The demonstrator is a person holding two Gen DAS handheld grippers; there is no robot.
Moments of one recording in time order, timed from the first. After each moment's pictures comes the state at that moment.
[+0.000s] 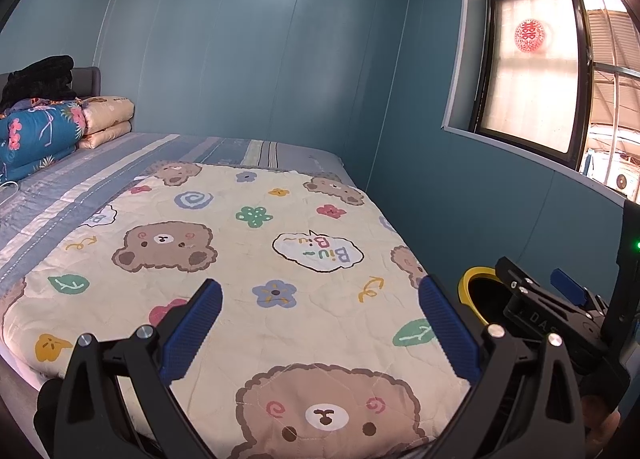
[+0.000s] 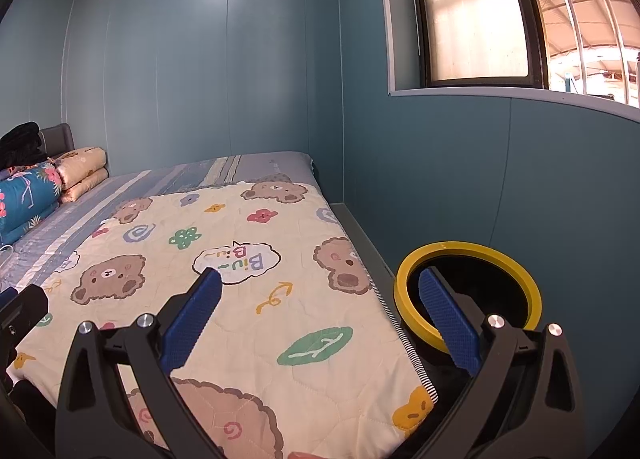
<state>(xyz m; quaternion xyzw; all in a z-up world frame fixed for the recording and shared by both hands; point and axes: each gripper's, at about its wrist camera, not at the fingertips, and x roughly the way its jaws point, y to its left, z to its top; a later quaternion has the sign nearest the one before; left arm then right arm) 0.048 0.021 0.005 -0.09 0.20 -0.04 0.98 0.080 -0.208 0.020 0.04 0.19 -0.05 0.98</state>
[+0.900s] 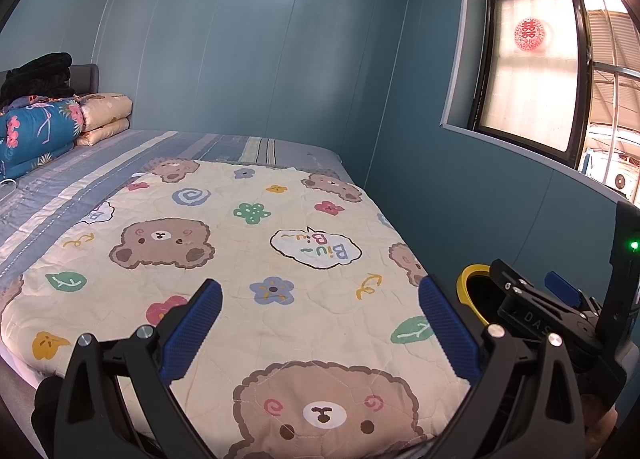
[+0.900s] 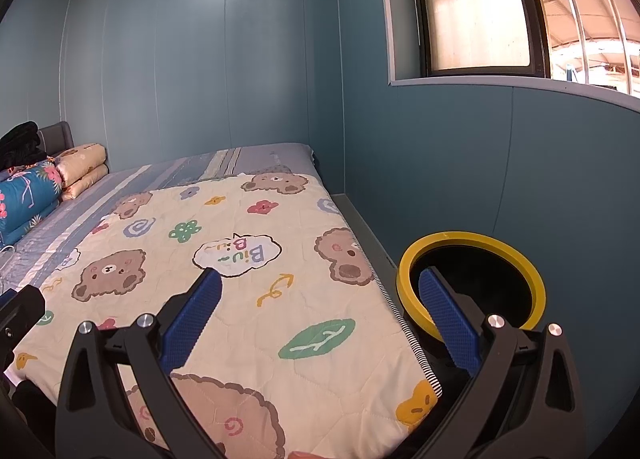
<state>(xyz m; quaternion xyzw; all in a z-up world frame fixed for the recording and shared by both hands) 0.050 0.021 0.003 -0.09 0.21 -0.04 0.97 0.086 -0.210 0.014 0.05 0.20 -0.05 0.98</state>
